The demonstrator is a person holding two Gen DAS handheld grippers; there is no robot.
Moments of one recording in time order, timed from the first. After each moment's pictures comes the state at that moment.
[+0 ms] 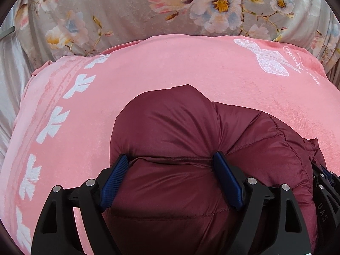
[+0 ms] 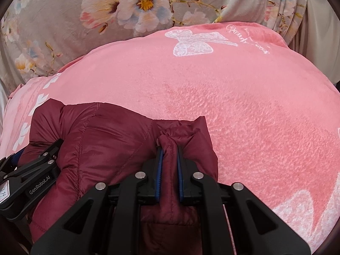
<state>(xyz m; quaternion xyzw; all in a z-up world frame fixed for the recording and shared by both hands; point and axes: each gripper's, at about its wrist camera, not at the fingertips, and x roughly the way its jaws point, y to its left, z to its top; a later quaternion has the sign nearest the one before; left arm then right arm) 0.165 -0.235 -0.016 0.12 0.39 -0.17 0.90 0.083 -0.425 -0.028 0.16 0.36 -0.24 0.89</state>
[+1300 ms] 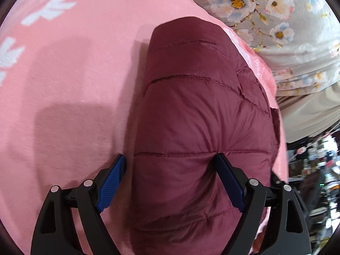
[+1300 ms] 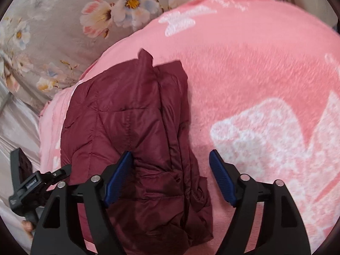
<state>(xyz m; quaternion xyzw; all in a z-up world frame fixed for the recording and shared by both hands) 0.127 -0.093 -0.034 -0.15 0.57 -0.32 0.74 -0.027 -0.420 -0.019 0.35 0.36 -0.15 0.85</state>
